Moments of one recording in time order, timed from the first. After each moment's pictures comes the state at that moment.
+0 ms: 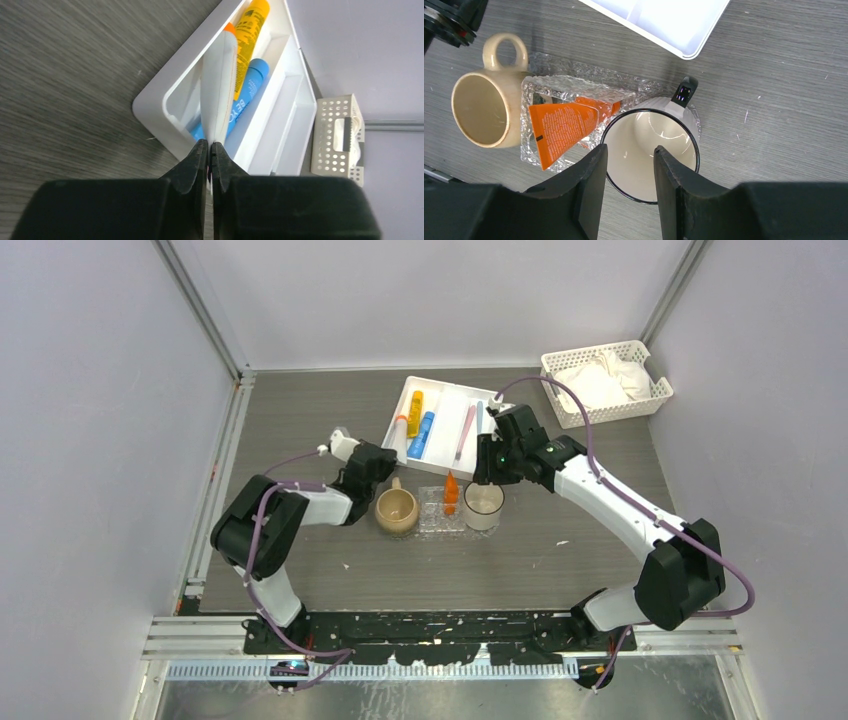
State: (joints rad) left arm -0.51 1.74 0.73 0.60 -0.39 -1.16; right arm 0.53 1.41 1.15 -0.60 -0.04 0.40
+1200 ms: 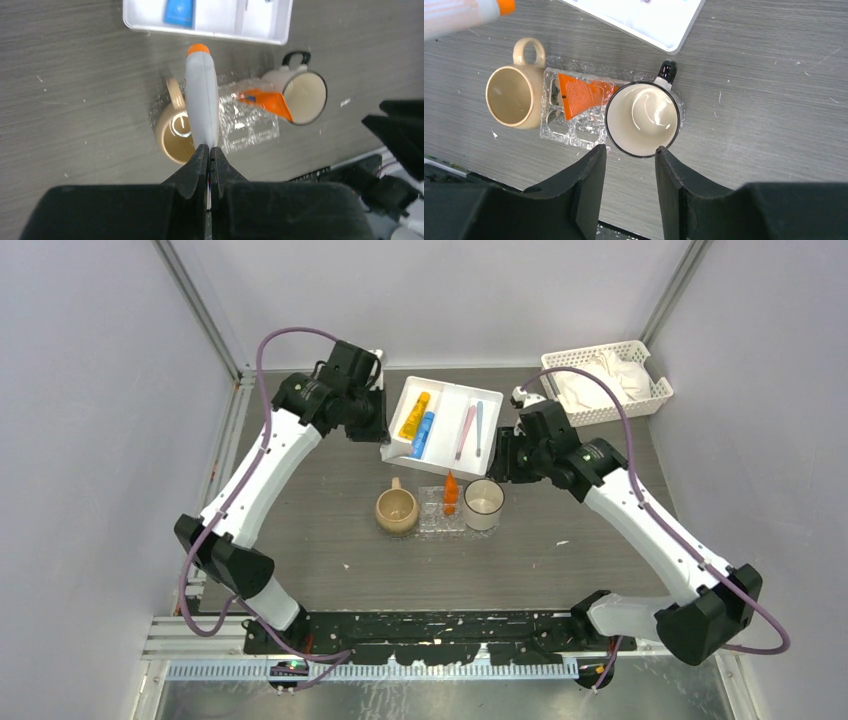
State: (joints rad) left arm -0.51 1.61 1.83 -1.07 0.02 -0.43; right arm 0.53 1.25 1.23 -0.76 0.02 0.41
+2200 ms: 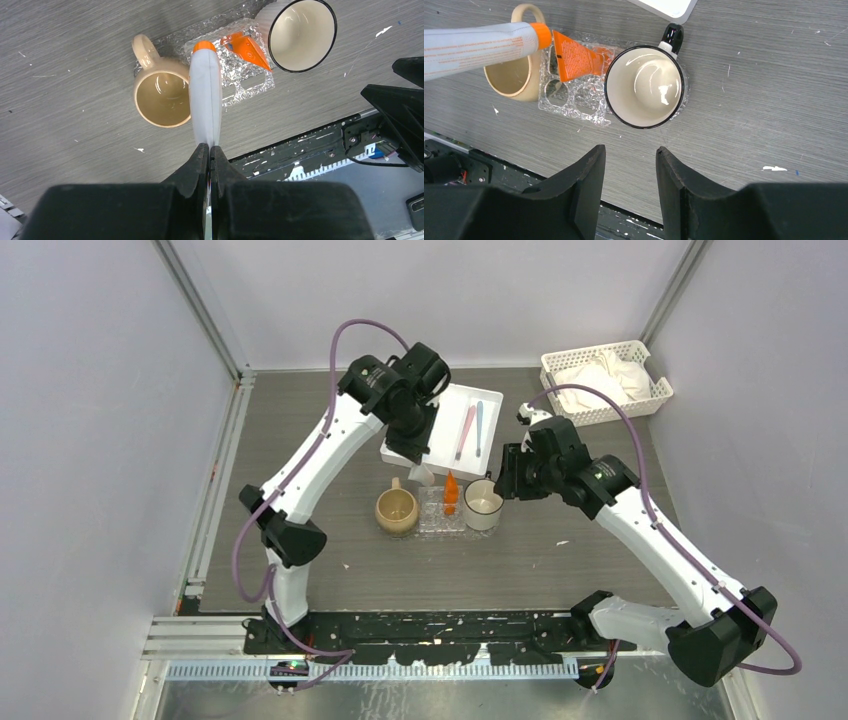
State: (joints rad) left arm -0.77 1.94 2.38 -1.57 -0.06 -0.41; right arm 0.53 1.12 1.13 -0.81 -0.03 0.42
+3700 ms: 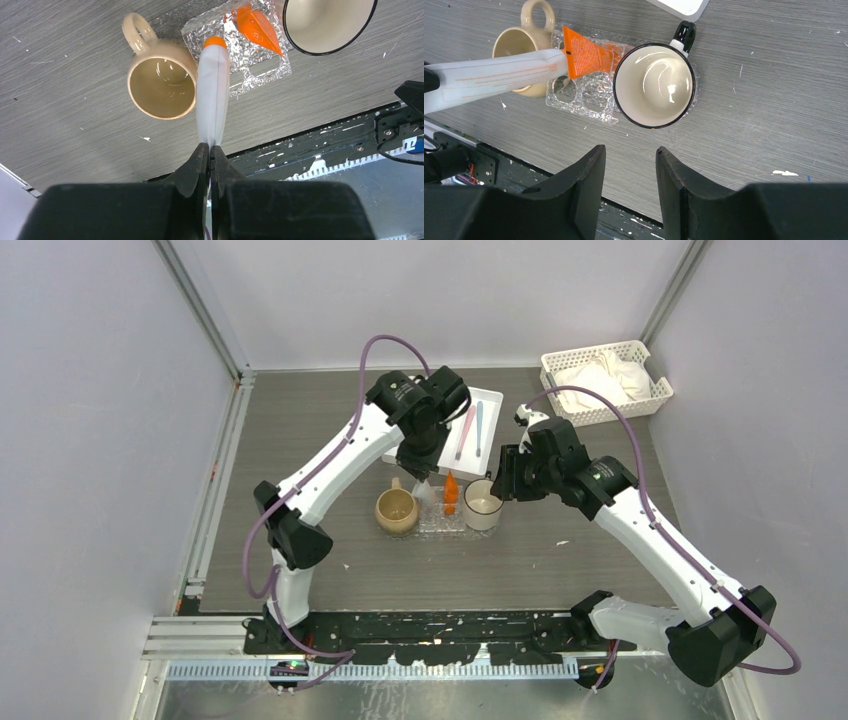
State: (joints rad) left arm -0.84 1.97 2.28 -1.57 -0.12 -0.42; right arm 0.53 1.12 1.12 -0.79 -0.07 0.42
